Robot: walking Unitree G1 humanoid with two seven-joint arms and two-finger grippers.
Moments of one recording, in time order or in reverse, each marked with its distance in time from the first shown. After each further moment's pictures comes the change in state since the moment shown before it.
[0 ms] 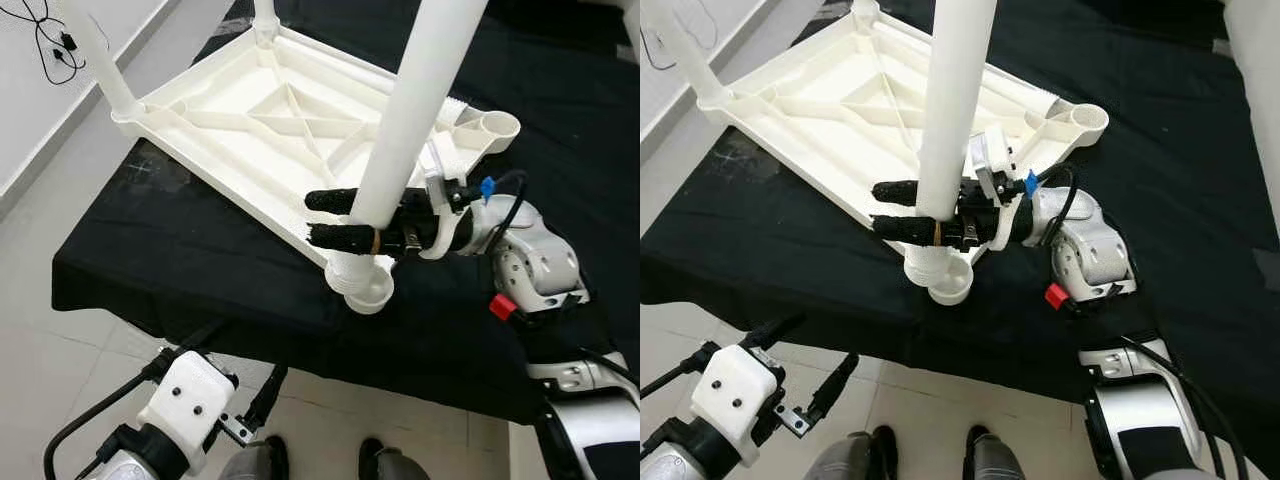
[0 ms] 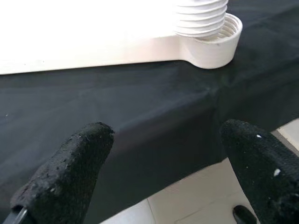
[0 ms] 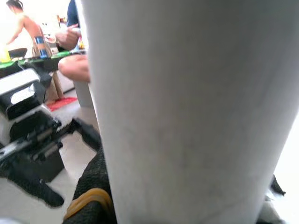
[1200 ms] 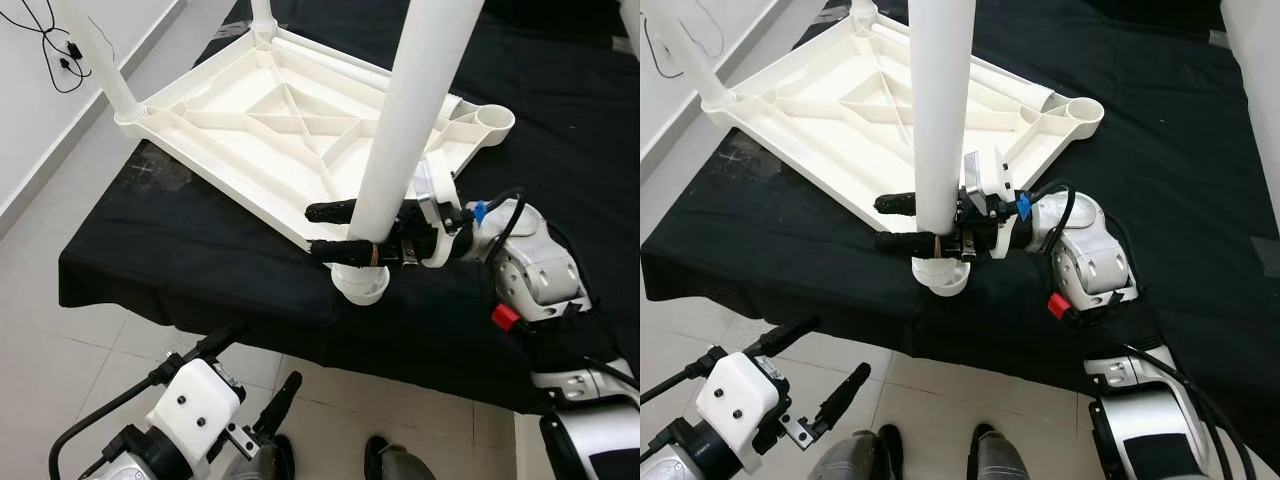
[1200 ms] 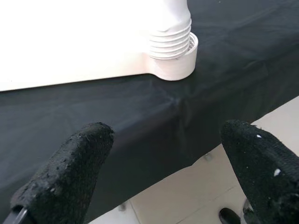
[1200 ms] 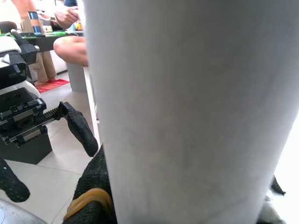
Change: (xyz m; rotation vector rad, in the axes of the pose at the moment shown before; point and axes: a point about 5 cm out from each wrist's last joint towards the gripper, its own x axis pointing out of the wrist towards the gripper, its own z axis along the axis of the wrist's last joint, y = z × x) left arm 0.001 -0.006 0.004 -0.005 -0.053 -0.099; right arm 0.006 0.000 -0.002 -0.094 0.072 0.002
